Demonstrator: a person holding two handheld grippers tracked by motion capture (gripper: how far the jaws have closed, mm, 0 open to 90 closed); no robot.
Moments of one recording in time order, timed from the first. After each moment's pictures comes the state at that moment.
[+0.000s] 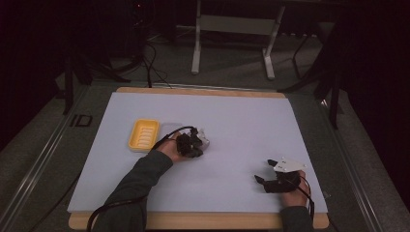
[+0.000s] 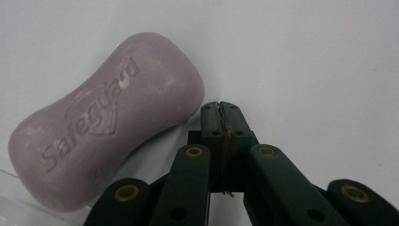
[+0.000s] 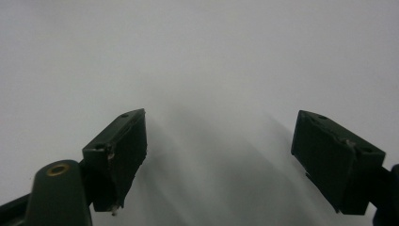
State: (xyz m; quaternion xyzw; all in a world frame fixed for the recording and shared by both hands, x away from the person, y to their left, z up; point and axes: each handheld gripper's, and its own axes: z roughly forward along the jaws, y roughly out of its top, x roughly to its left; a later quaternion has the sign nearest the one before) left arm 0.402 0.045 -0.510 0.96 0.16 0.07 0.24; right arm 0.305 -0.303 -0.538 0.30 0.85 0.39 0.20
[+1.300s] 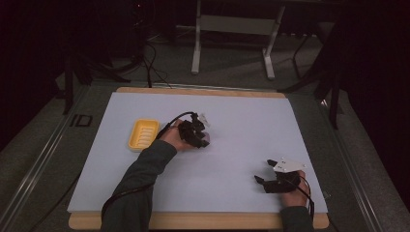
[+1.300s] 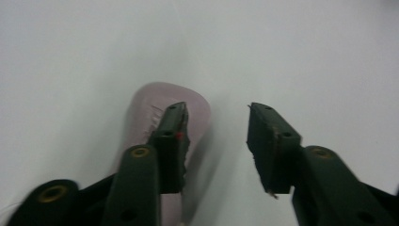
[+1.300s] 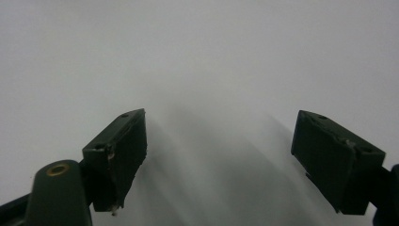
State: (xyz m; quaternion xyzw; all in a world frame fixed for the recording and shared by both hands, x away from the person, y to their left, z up) left arm 0.435 0.046 -0.482 0.93 0.21 0.06 0.29; right arm 0.305 -0.302 -0.538 0.29 0.85 0.39 0.20
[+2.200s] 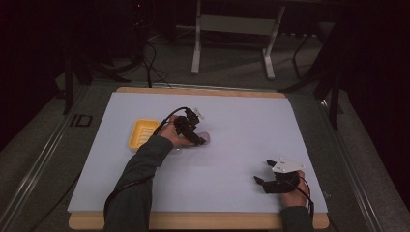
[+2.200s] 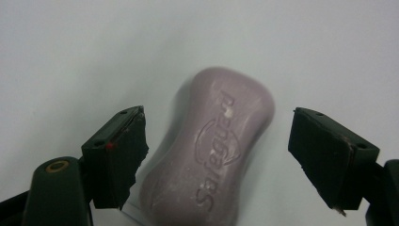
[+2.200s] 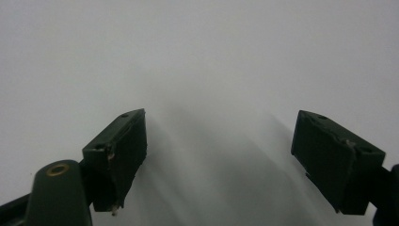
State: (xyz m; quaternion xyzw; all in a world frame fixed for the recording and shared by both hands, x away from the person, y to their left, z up) left arm 0.464 0.061 -0.499 0.92 0.26 0.04 0.28; right arm 0.304 -0.300 -0.539 0.29 0.86 0.38 0.20
